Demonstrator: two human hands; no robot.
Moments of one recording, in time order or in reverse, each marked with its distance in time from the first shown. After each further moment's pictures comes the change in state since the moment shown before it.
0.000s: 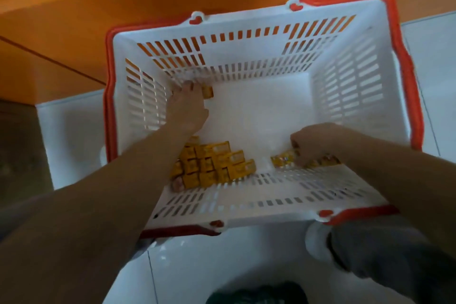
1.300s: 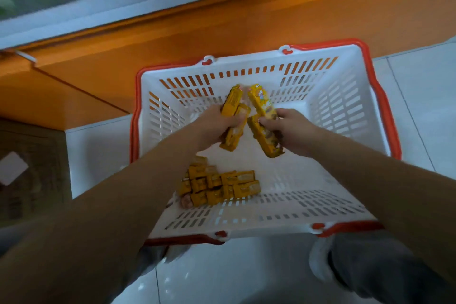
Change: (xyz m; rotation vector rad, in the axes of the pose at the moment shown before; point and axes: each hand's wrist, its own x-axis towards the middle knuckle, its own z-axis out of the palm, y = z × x) left_hand -0.035 0.051 -0.077 -1.167 -0.435 -0.079; right_hand -0.029 -0.031 -0.062 1.886 0.341 -0.336
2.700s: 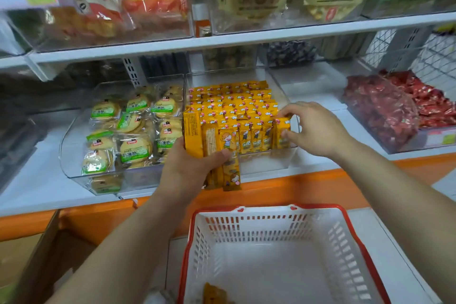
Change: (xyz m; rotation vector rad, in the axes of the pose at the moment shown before) left_hand -0.227 0.214 -0.086 -0.200 0.580 0.533; right_hand -0.128 -0.331 0.051 -1.338 0.559 -1.045
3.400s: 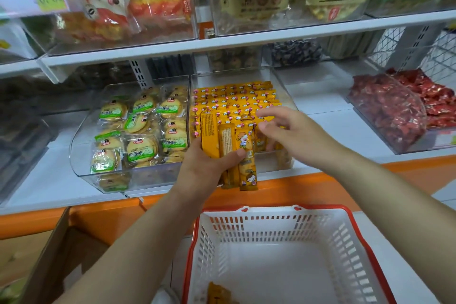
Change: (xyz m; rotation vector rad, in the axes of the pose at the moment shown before) left_hand -0.008 0.005 0.018 -0.049 -0.107 -0.032; right_hand -0.021 -0.071 -0.018 0.657 -0.141 0.142
